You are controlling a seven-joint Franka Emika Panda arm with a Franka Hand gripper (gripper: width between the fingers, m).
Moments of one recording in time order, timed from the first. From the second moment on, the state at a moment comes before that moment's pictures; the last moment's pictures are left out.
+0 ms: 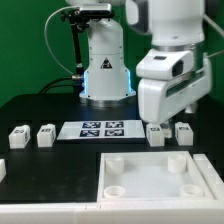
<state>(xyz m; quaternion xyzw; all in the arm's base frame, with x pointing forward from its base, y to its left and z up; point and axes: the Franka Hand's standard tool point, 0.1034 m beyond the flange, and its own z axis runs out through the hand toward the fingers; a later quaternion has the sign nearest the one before) 0.470 0.144 0.062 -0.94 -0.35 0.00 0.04</state>
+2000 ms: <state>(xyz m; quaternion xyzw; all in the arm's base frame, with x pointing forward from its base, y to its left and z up) 0.424 0.174 0.033 -0.92 0.01 0.40 0.04</state>
